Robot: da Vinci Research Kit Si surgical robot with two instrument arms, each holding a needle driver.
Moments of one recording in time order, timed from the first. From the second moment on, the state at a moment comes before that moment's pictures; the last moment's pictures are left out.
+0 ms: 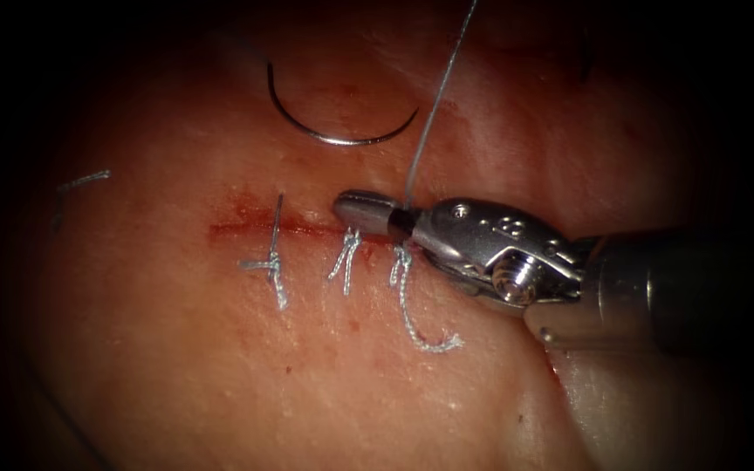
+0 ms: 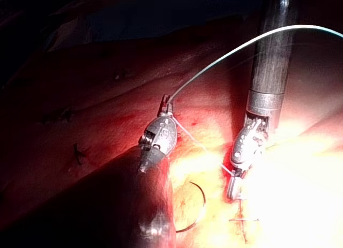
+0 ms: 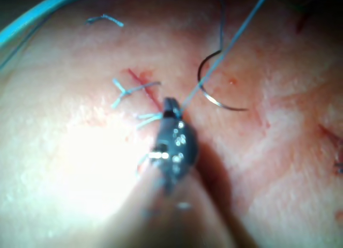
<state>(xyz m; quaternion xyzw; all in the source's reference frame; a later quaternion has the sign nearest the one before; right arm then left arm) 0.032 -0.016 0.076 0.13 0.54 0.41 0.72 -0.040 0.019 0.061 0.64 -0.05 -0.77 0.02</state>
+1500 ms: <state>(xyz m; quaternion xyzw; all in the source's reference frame) 0.013 -0.014 0.075 0.01 0.50 0.47 0.73 -0.038 0.002 0.068 0.63 0.15 -0.76 -0.10</state>
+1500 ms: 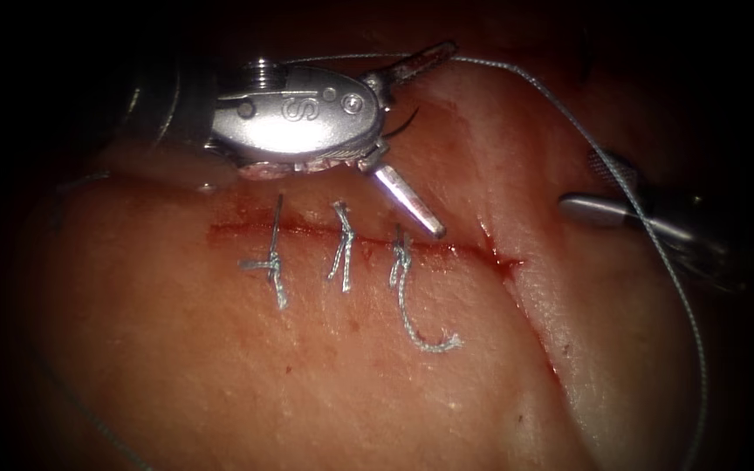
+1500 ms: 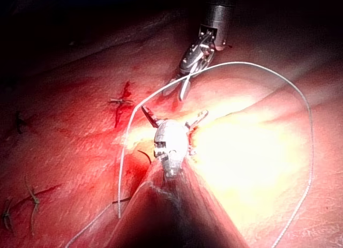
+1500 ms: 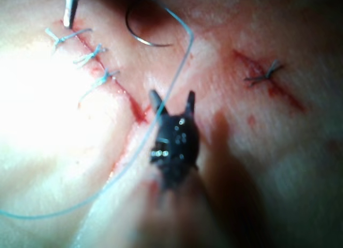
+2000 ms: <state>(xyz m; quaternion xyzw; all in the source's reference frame) 0.011 -0.010 0.064 -0.03 0.48 0.40 0.78 -0.039 -0.008 0.072 0.53 0.19 -0.82 -0.09</state>
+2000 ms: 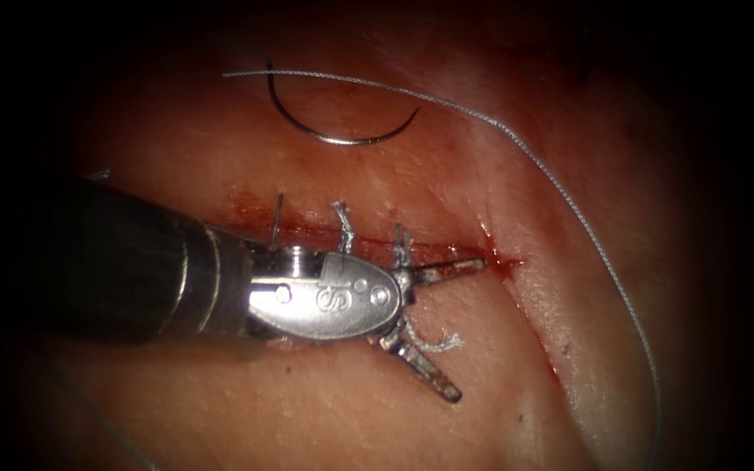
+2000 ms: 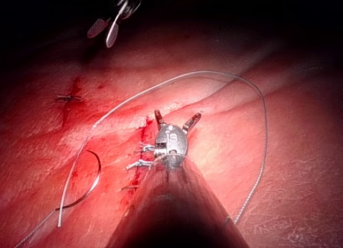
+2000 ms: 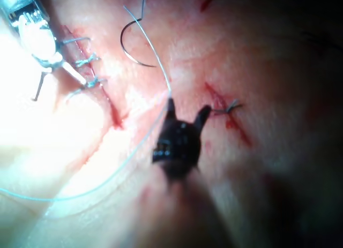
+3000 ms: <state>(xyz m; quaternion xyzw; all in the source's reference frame) 0.017 -0.015 0.065 0.01 0.51 0.35 0.79 -0.038 -0.005 0.070 0.38 0.15 -0.91 -0.12</state>
